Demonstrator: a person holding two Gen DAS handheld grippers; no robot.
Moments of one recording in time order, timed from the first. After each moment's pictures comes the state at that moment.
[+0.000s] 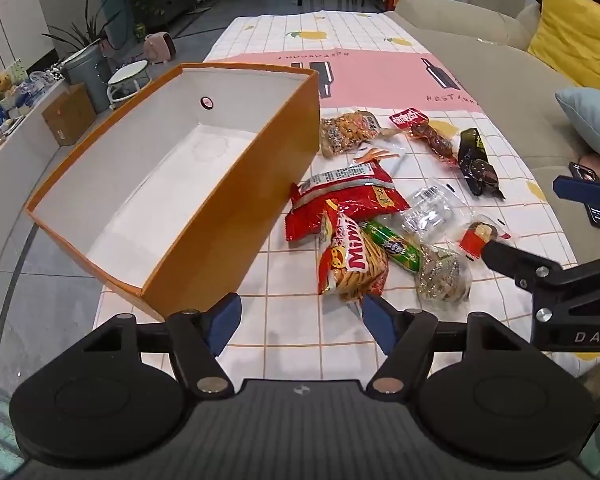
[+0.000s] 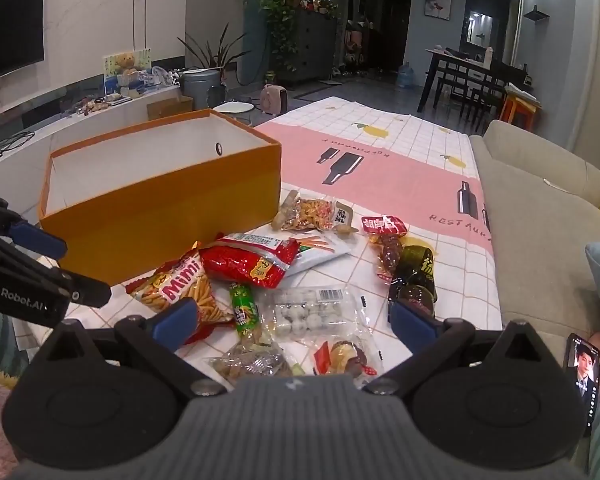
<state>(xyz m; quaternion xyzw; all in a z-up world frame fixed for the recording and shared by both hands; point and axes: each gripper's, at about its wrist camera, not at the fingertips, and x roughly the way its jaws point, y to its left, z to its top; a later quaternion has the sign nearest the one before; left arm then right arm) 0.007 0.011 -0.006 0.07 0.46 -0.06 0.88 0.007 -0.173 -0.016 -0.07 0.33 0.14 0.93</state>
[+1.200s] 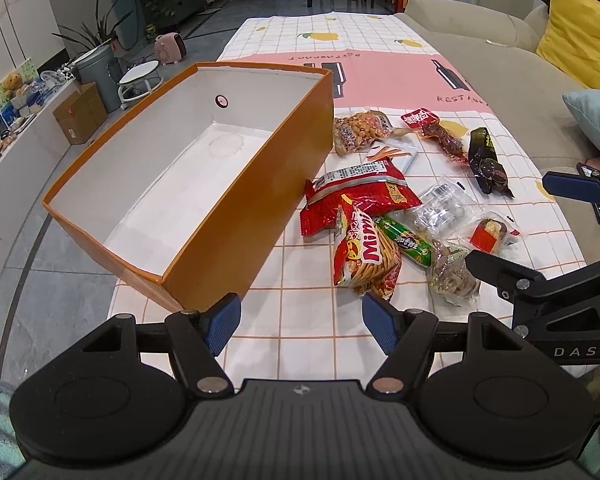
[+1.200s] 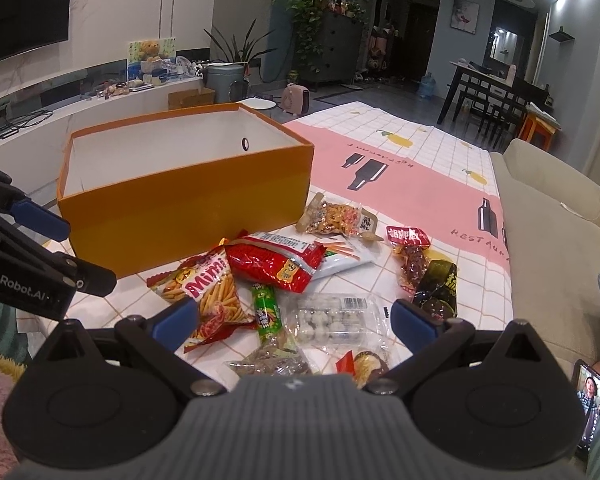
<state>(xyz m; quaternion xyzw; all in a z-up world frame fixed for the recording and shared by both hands) 0.000 0.018 -0.008 0.07 0.46 -0.05 0.89 0.006 -0.152 -0.020 -0.10 0.33 0.17 0.92</state>
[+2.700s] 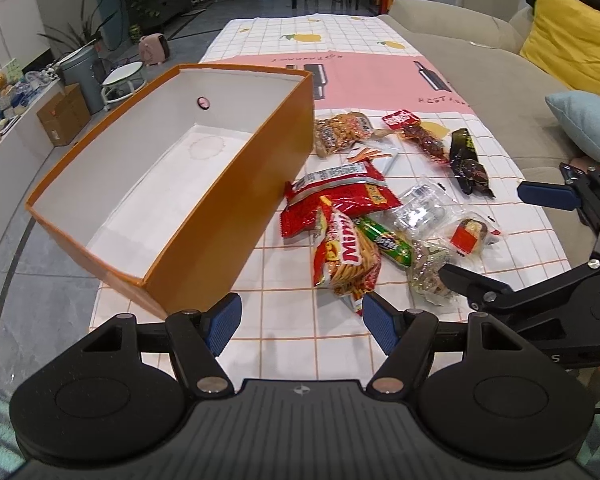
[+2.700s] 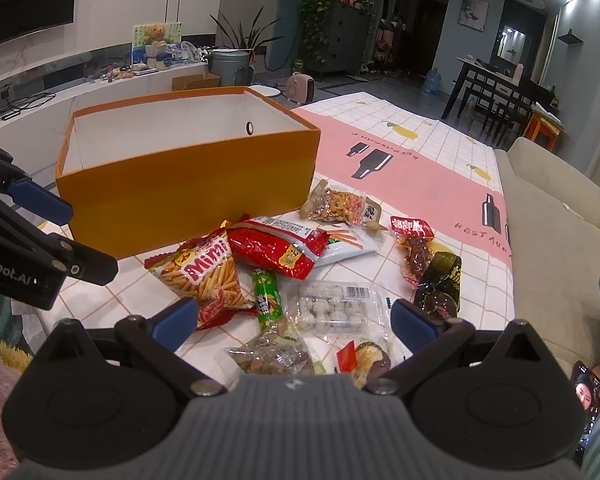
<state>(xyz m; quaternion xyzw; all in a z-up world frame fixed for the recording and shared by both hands) 0.000 0.014 -0.004 0.07 0.46 -0.08 0.88 0.007 -0.148 -0.029 -0.12 0.34 0.17 0.92</state>
